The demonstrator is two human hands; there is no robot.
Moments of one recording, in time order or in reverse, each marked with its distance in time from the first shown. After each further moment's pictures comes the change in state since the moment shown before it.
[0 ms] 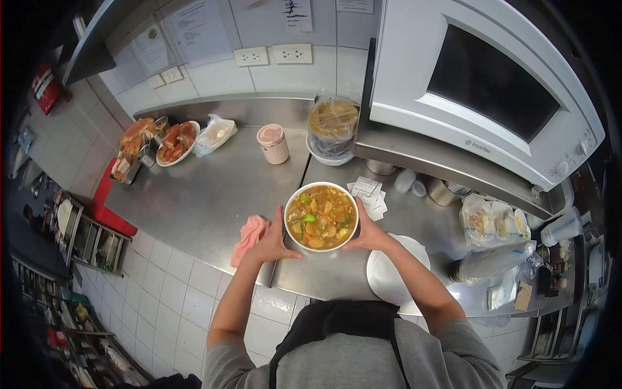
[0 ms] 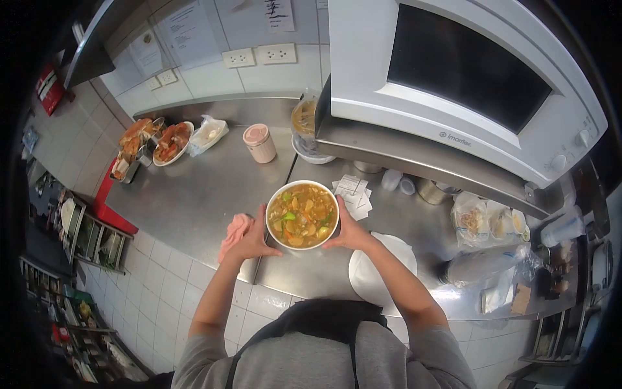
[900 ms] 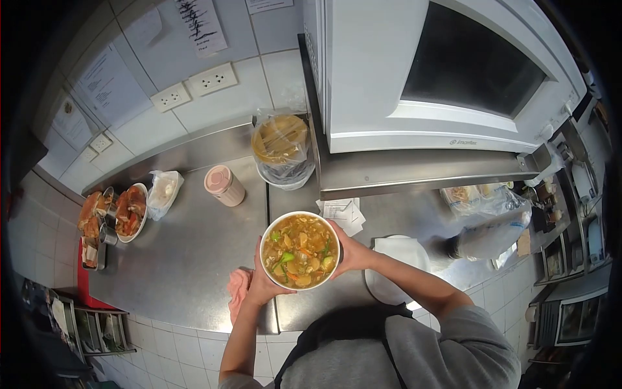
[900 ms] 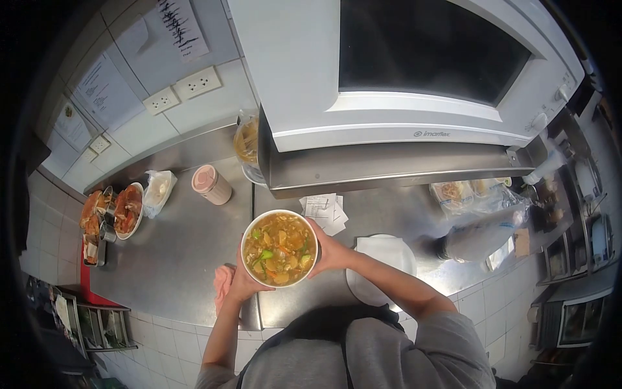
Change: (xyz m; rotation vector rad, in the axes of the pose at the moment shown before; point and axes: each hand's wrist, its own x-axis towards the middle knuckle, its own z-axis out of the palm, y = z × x) left_hand 0.042 -0.012 0.010 -0.623 0.084 0.263; right_hand 0.010 -0.013 0.013 0.352 0.105 -0.152
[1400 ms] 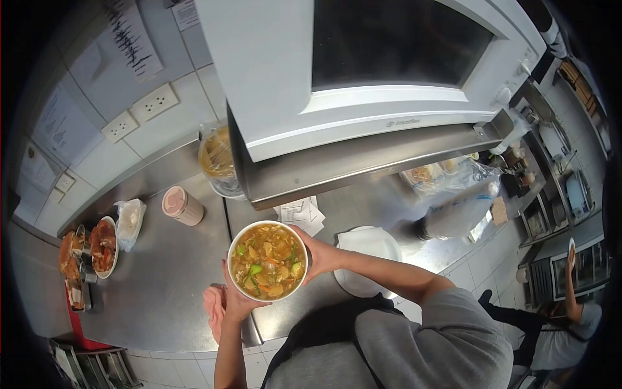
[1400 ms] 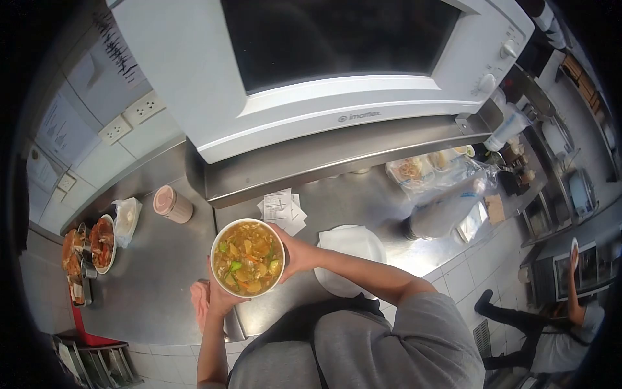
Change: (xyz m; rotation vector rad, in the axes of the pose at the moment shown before) left_hand -0.001 0.002 0.010 -0.063 -0.041 -0.027; right_hand -0.007 -0.022 -0.002 0.070 -0.028 -0.021
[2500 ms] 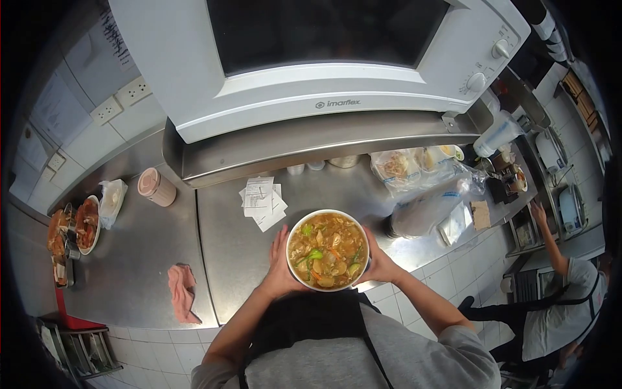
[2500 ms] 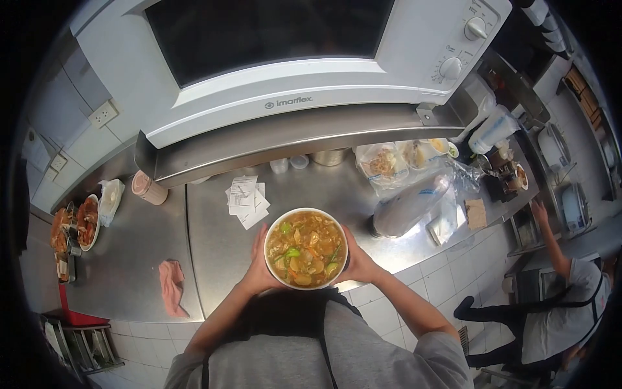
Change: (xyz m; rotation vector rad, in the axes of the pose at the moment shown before) left_hand 0.026 0.030 0.185 0.346 -0.295 0.111; right_hand -0.220 -0.050 -0.060 -0.293 0.354 0.303
